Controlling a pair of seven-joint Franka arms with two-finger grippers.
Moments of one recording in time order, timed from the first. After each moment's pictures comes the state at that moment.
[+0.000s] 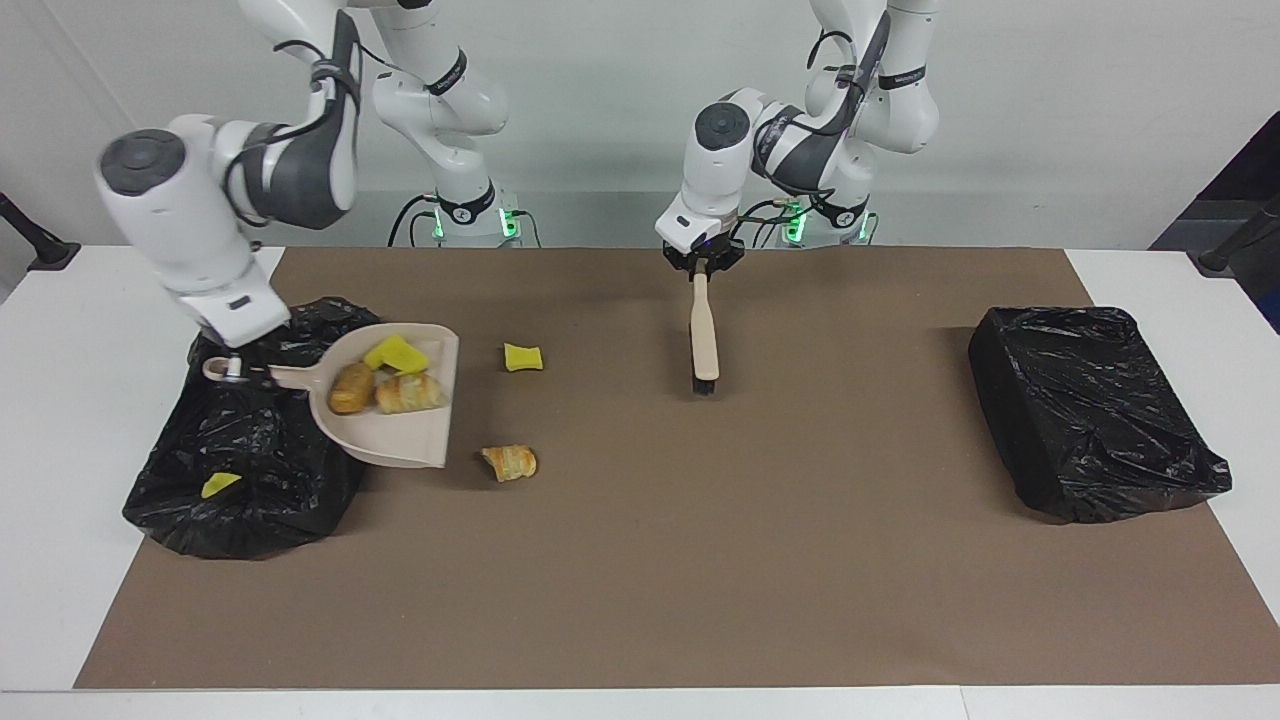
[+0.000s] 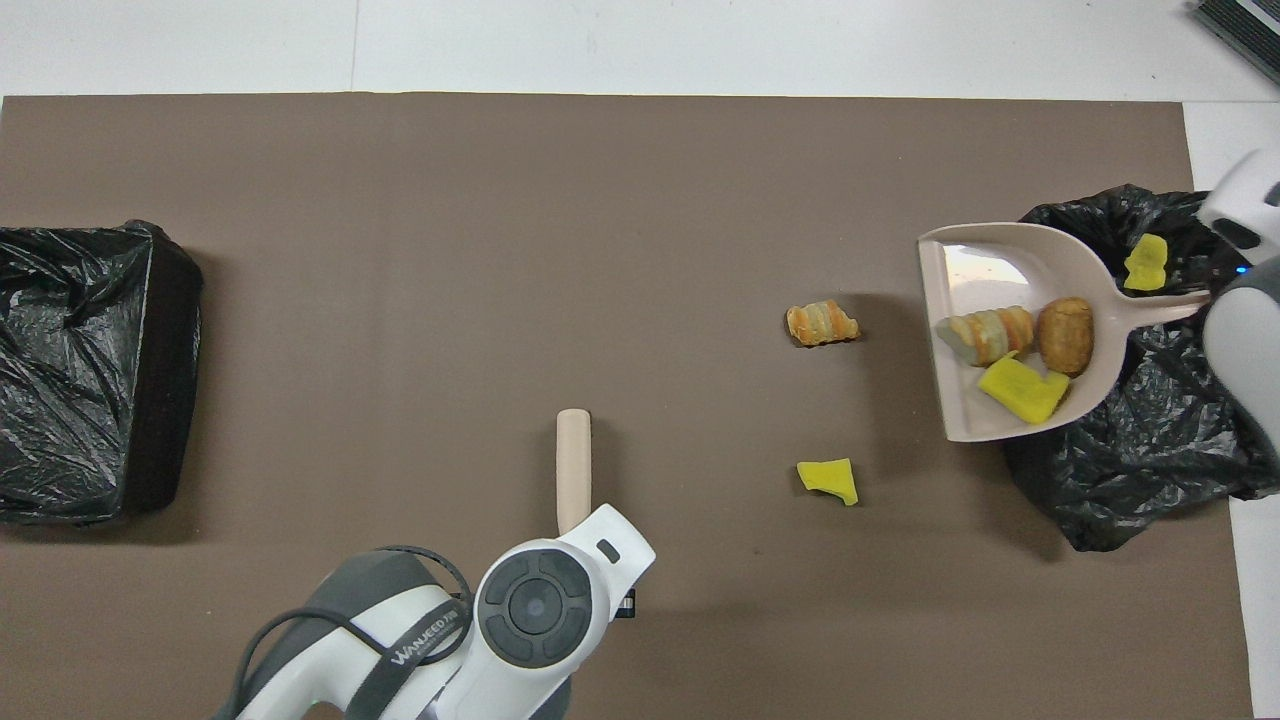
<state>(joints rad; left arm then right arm) -0.75 -0.10 -0.12 -2.34 -0.14 2.12 -0.70 -0.20 0.16 -0.03 -1.71 -0.16 1.90 -1.77</state>
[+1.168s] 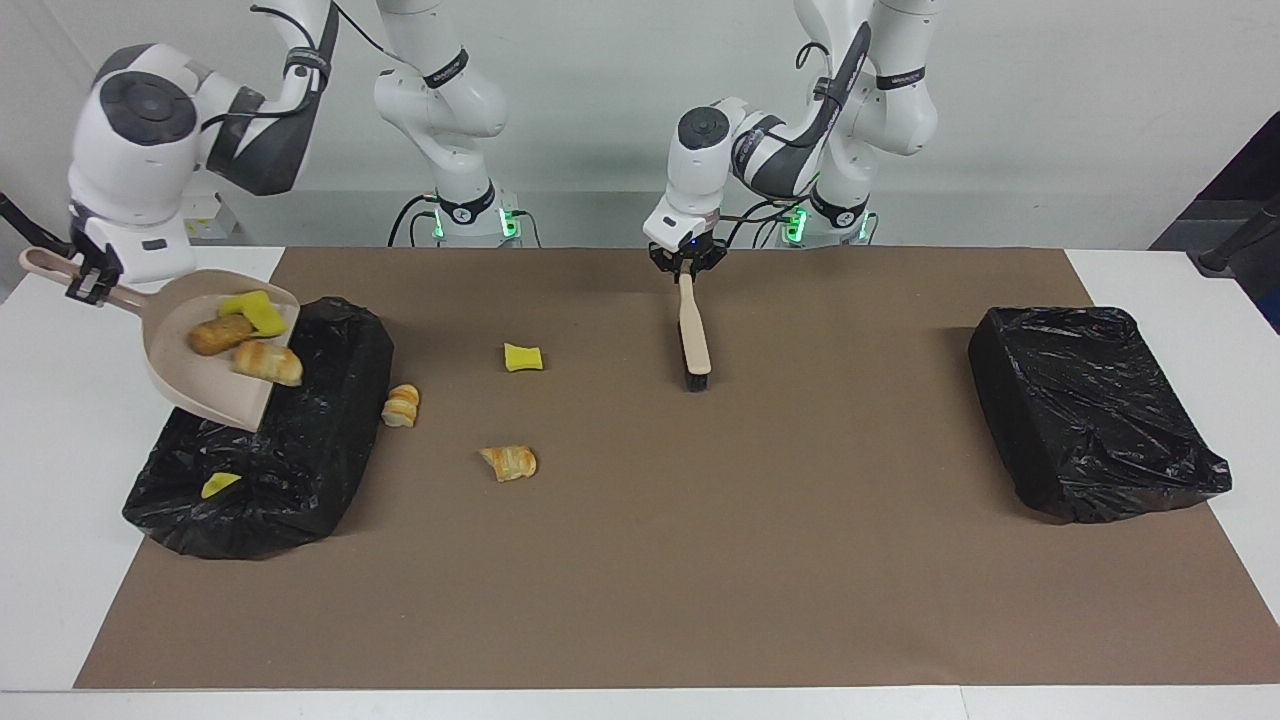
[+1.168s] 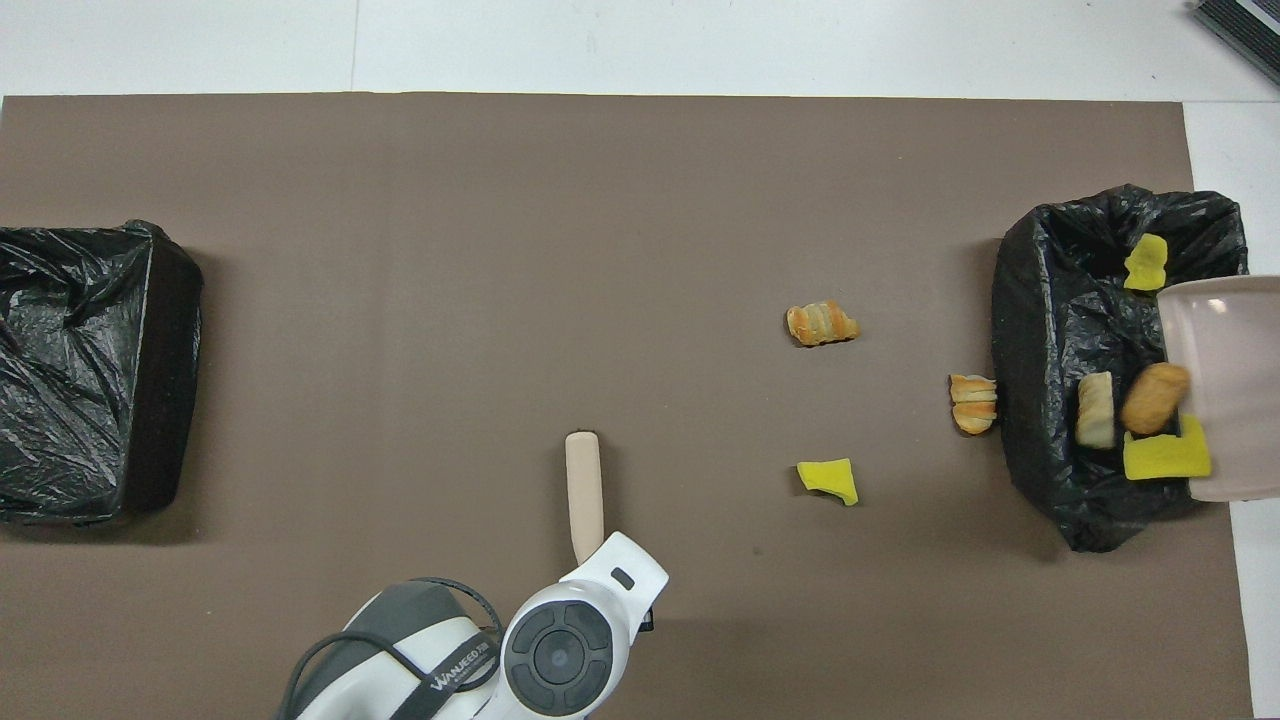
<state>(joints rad) -0.80 -0.09 -0.12 -2.40 -0.14 2.24 -0.83 -0.25 -0.01 -0.03 -1.83 -0.83 1.88 -1.57</state>
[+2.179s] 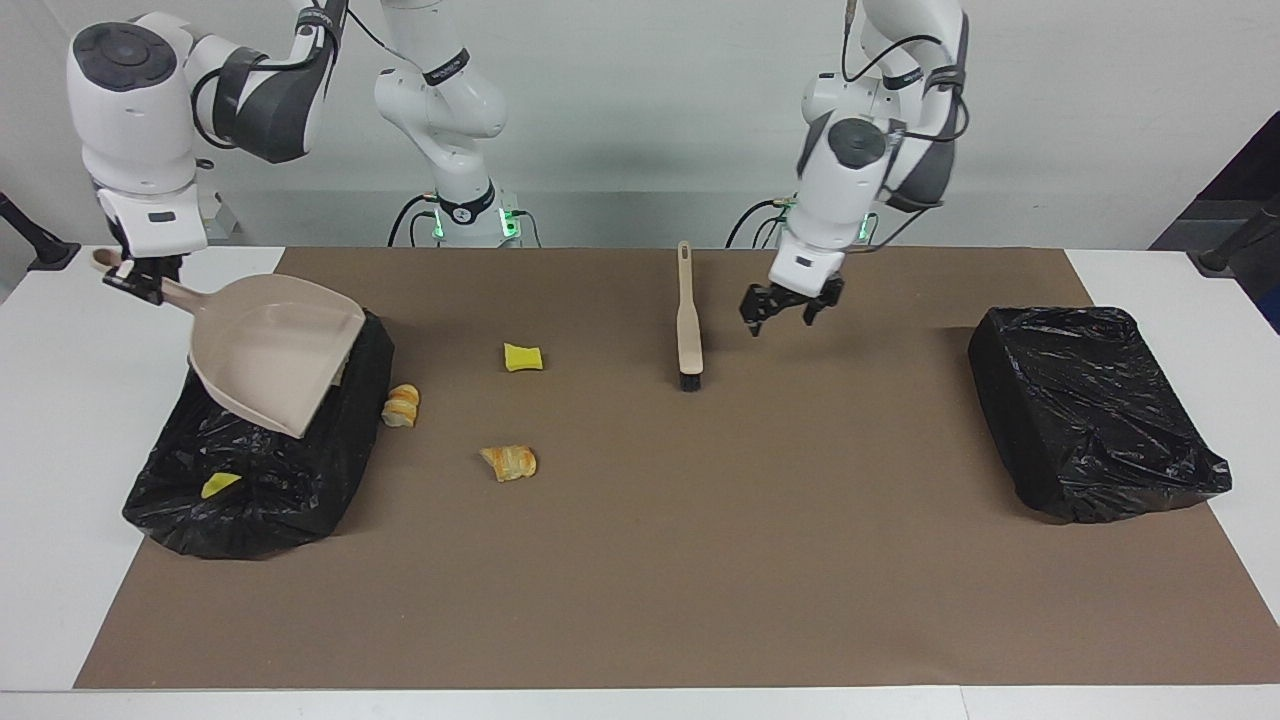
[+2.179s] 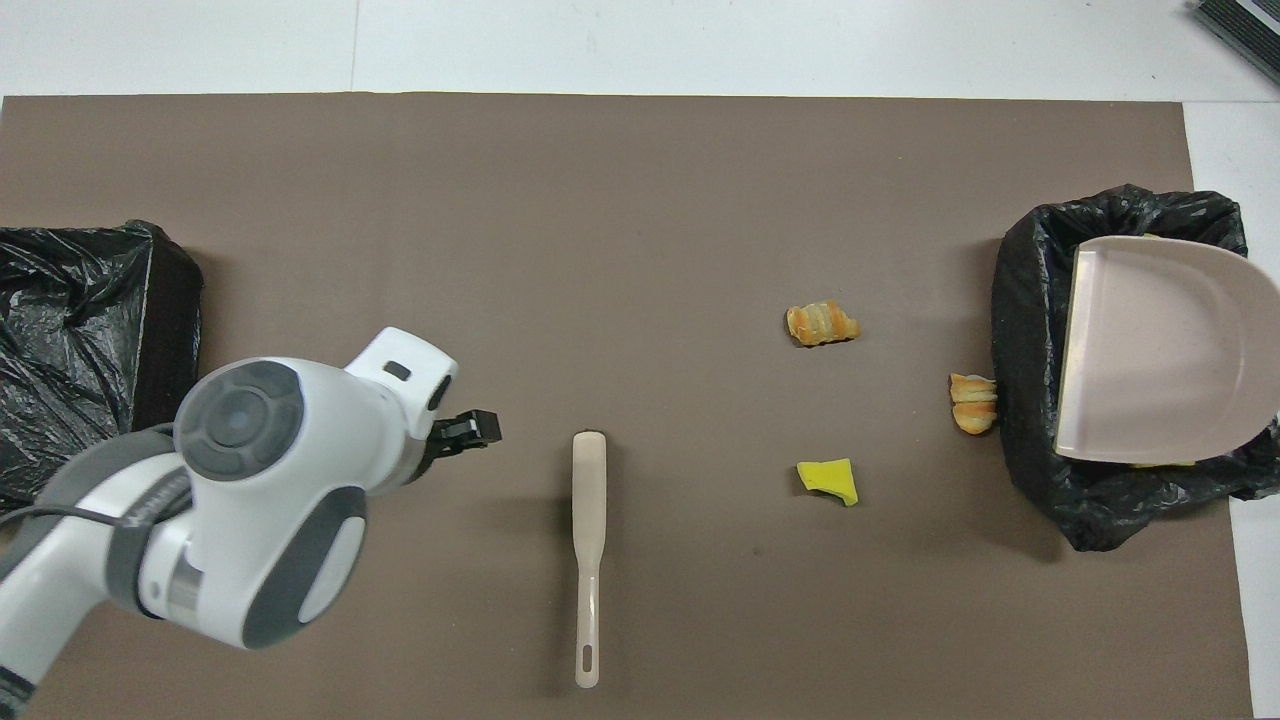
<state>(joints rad) -0.33 -0.10 -0.08 -2.19 -0.08 2.08 -0.56 -0.26 -0.04 0.04 -1.82 -0.42 1.82 -1.43</state>
